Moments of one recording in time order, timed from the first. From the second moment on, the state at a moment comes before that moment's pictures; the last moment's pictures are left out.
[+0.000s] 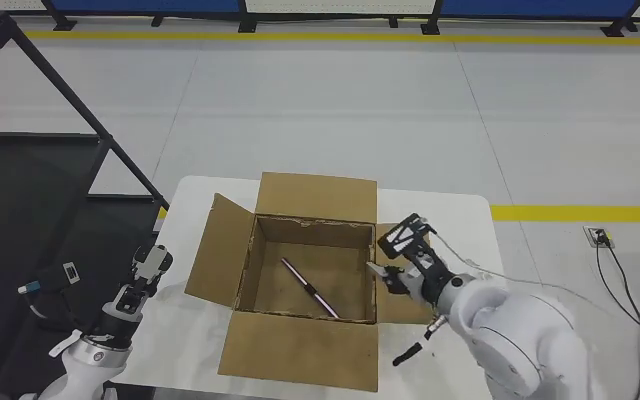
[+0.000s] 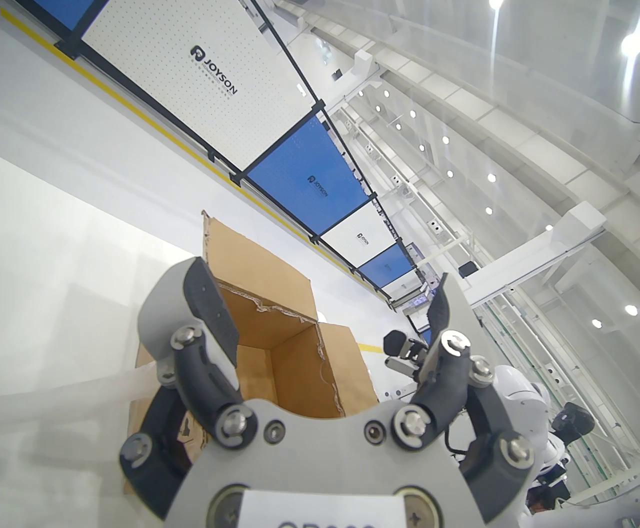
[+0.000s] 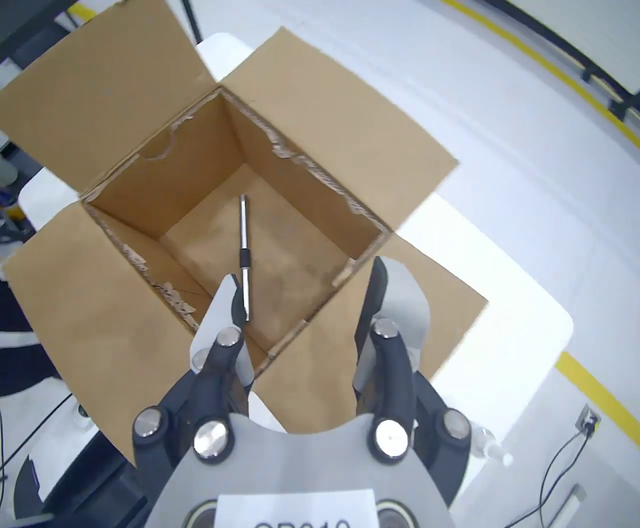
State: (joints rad) left arm 1.60 -1.17 -1.84 -2.06 0.06 -0.31 -0.29; right arm -1.10 -1.28 1.37 -2.21 -1.15 -0.17 1.18
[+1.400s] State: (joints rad) left arm 1.60 -1.17 -1.84 -2.06 0.06 -0.31 -0.29; right arm -1.33 -1.23 1.73 -1.69 -1.00 -0.06 1.12
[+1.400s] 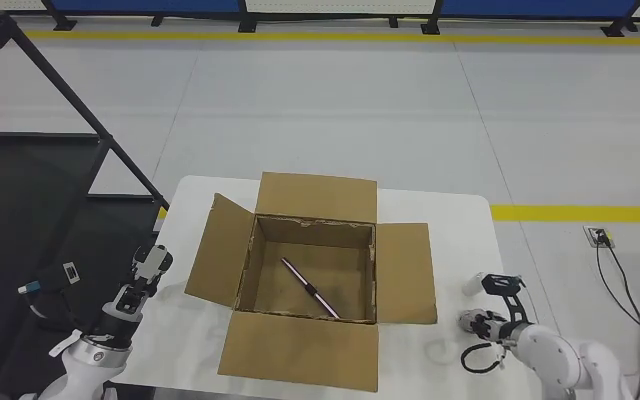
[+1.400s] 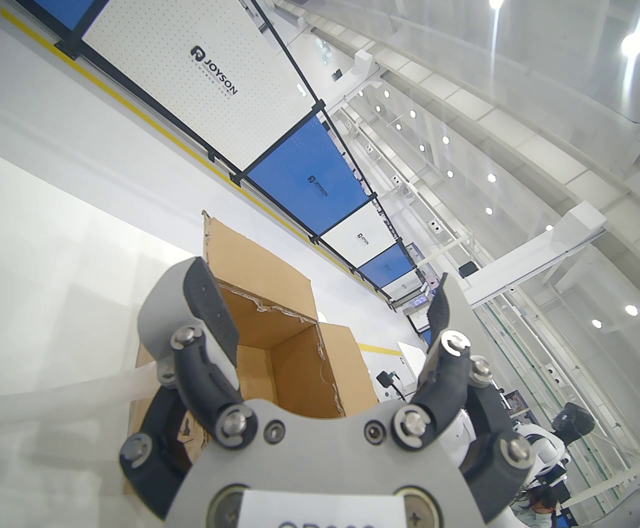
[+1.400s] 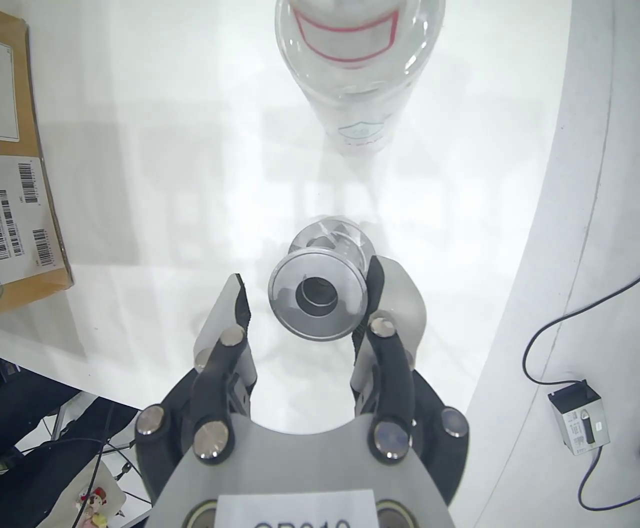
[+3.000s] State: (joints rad) left arm 1.60 -1.17 -1.84 -2.06 0.06 -0.31 -0.29; right arm -0.44 -1.46 0.60 -1.13 -0.87 -0.02 0.95
